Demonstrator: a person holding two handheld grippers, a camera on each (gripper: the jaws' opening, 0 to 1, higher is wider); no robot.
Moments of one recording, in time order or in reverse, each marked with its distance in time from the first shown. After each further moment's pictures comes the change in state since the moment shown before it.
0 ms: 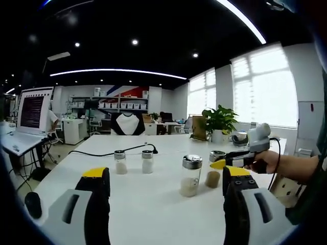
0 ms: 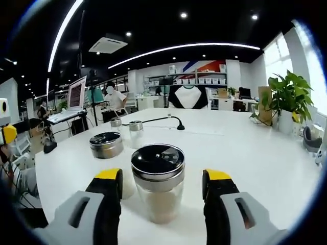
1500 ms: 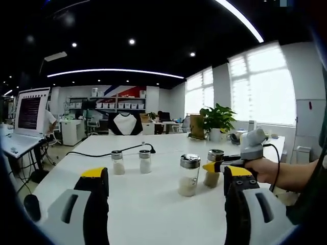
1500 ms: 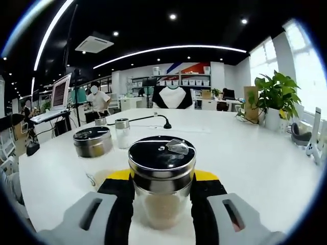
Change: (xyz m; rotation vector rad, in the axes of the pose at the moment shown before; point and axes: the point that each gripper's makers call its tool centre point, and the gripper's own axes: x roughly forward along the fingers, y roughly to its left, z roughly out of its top) left arm 0.005 -0.004 -0.001 0.020 0.005 -0.022; right arm 0.023 -0.002 -0.015 -0.012 -0.002 -0.228
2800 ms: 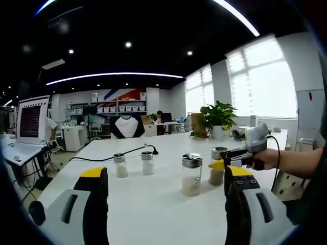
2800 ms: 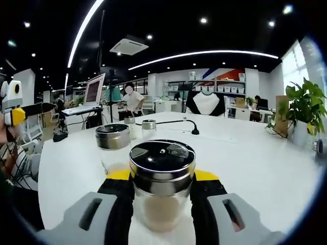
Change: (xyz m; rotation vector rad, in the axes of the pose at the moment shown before) left arm 0.001 -0.002 -0.001 0.055 -0.004 0.016; right arm -0.009 0.009 0.002 -0.095 -0.044 0.313
